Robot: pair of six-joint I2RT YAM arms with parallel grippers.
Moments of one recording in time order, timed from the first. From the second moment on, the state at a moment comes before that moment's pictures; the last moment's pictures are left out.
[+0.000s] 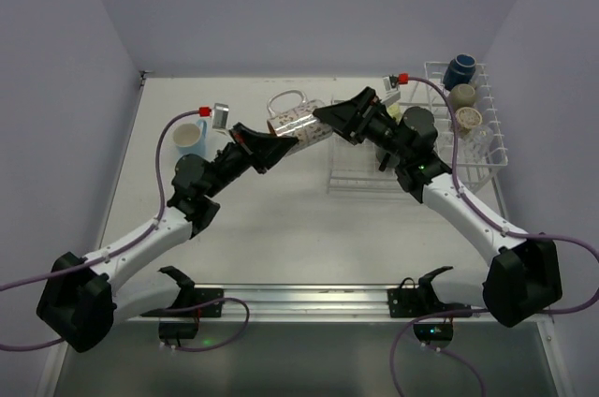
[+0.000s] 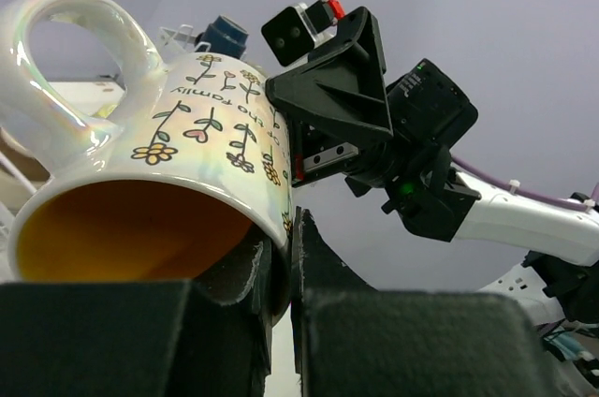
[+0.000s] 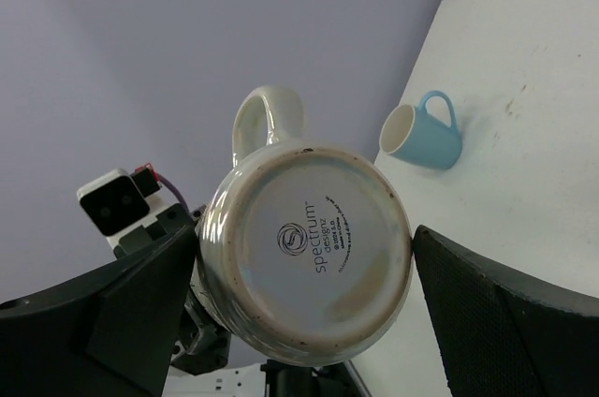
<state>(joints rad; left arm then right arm) -0.57 1.14 0.62 0.92 0.38 -0.88 0.42 1.26 0.91 0.42 -0.45 1.11</state>
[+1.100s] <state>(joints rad) -0.41 1.67 1.48 -0.55 -0.19 -0.31 0.57 1.12 0.99 -0.11 -0.21 0.63</state>
